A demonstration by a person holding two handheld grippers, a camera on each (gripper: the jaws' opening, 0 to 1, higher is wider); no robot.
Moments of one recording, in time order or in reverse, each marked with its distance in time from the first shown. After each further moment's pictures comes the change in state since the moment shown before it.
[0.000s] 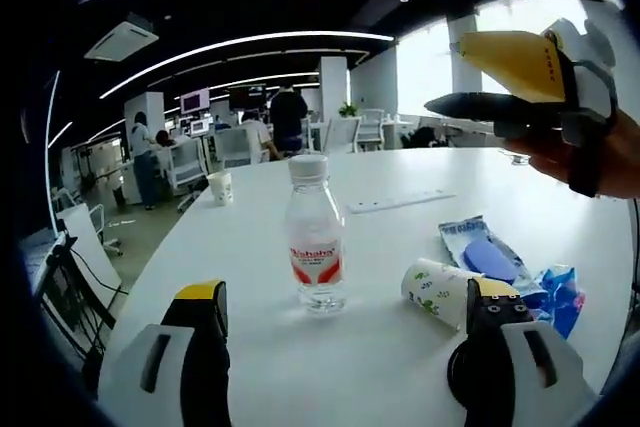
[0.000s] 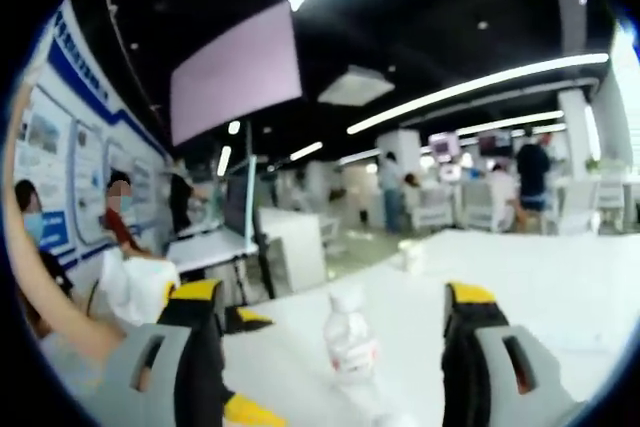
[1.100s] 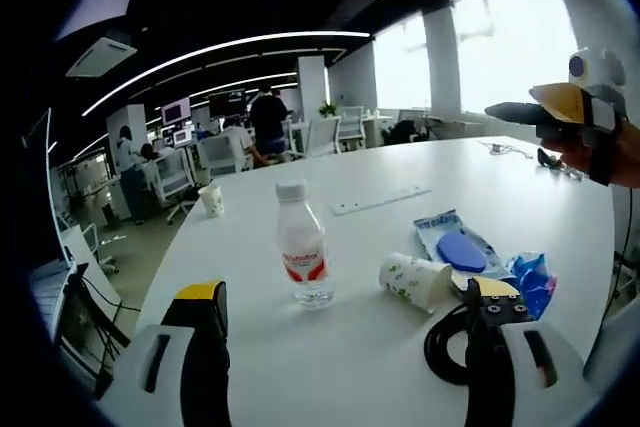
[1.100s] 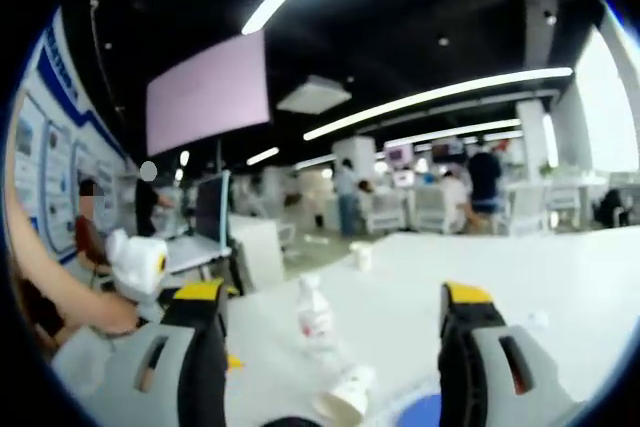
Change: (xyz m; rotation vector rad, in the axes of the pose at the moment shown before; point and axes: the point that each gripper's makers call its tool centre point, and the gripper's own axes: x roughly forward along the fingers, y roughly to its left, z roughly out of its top) left arm -0.038 -0.013 0.012 0.071 0.023 -0.072; right arm -0.106 -0.005 0.019 -0.002 -0.017 -0.208
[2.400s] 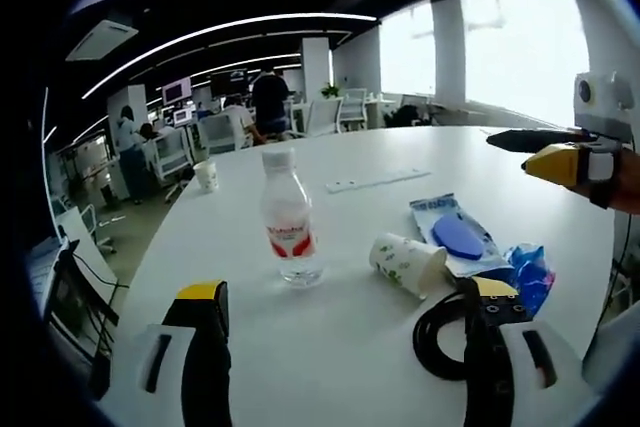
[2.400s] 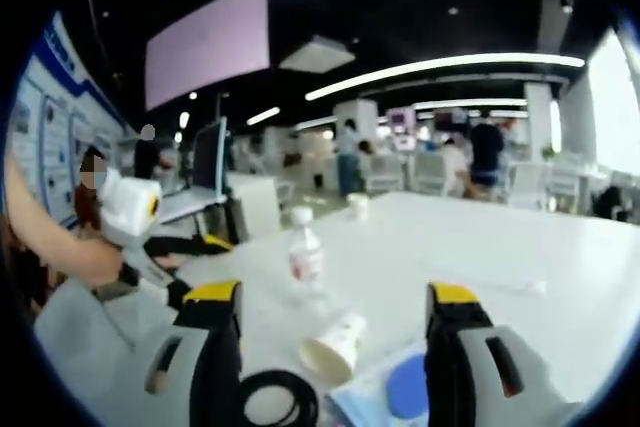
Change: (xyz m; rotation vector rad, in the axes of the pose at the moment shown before) left arm 0.016 -0.011 -0.023 -0.042 0.081 0.010; right arm 0.004 -0.016 -0.074 -0.042 0.183 0.019
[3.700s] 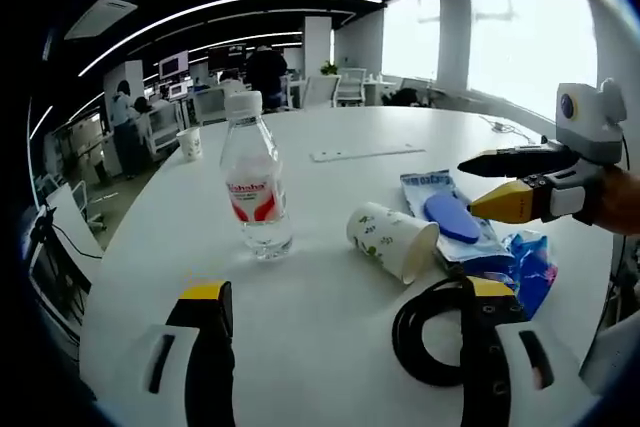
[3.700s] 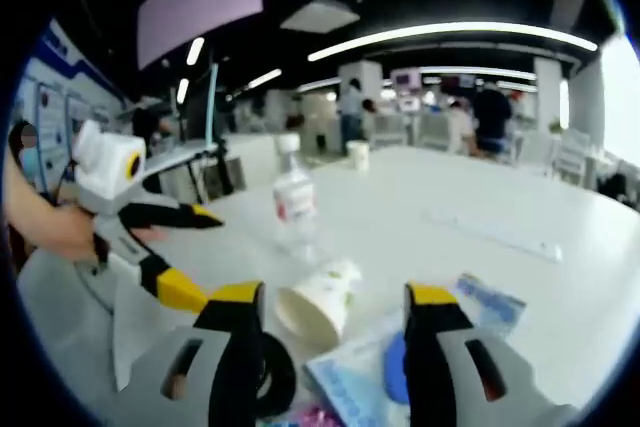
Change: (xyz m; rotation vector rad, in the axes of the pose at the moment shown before) left arm 0.026 -0.025 -0.039 -0.056 0.091 -0.028; right arm 0.033 -0.012 -0.075 -0.021 0.192 0.015
